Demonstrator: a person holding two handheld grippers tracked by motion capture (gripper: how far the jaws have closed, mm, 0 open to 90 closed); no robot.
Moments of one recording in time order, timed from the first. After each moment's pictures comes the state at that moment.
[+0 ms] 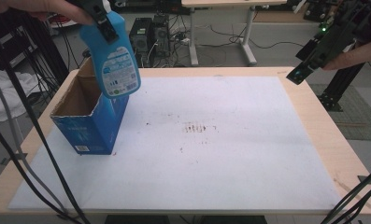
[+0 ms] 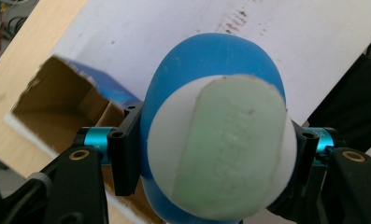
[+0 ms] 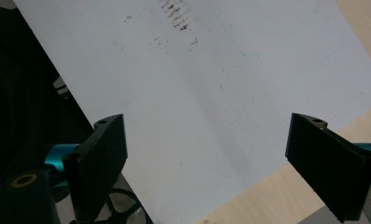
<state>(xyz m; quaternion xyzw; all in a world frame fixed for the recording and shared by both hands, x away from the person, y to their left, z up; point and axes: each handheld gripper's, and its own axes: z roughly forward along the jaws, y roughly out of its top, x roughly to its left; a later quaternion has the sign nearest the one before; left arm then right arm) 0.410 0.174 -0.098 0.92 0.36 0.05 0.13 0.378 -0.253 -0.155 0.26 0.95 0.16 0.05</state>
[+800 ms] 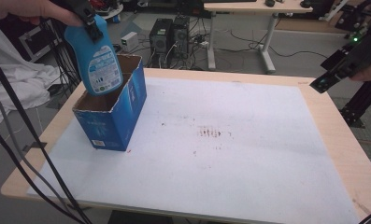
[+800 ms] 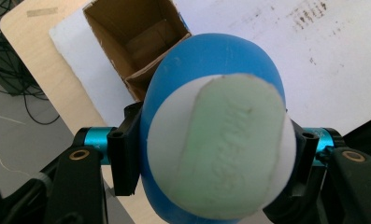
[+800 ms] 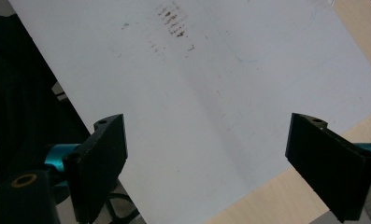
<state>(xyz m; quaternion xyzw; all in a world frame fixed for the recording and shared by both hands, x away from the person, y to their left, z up) 0.406 0.248 -0.113 0.86 0.49 0.08 0.11 0.391 -0.256 -0.156 0.26 0.95 0.17 0.05</state>
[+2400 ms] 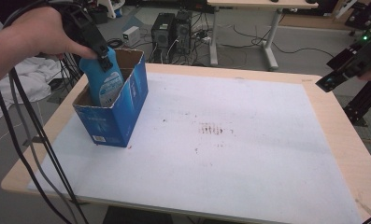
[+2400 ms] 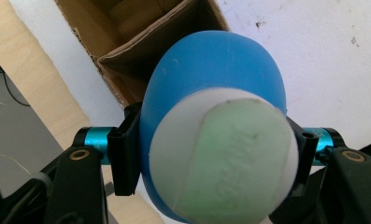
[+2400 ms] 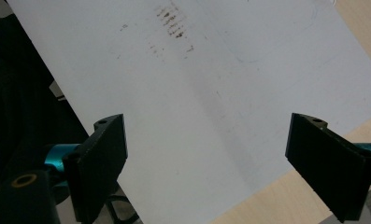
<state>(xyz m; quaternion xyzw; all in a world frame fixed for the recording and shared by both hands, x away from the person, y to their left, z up) 0.423 0.252 -0.199 0.86 0.51 0.05 0.07 0.396 -0.260 -0.161 0.26 0.95 0.18 0.04</state>
